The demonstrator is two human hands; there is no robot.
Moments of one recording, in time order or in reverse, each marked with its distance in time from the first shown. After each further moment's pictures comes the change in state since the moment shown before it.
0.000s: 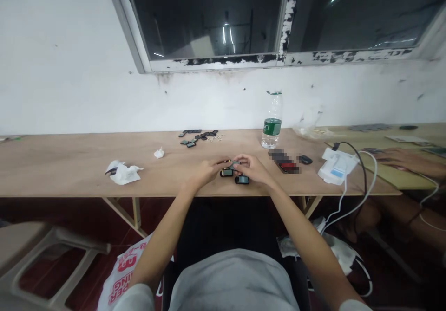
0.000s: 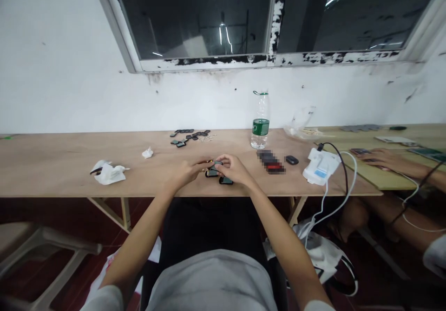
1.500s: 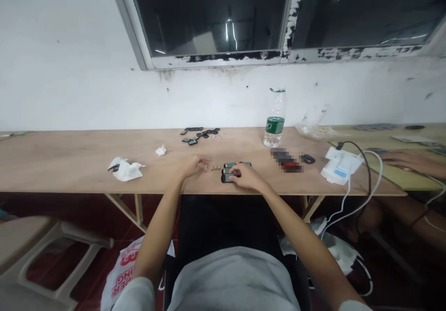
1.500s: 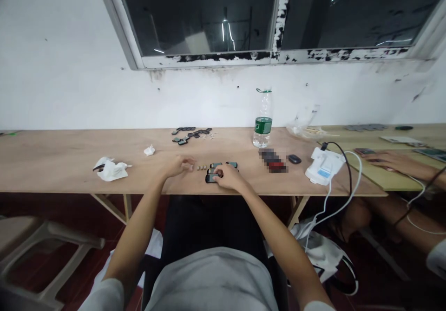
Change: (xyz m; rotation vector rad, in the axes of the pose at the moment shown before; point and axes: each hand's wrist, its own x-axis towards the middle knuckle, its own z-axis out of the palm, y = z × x) left_hand -0.036 -0.074 -0.004 -0.460 -0.266 -0.657; right_hand 0.008 0.040 0.022 -0.699 -0.040 -0.024
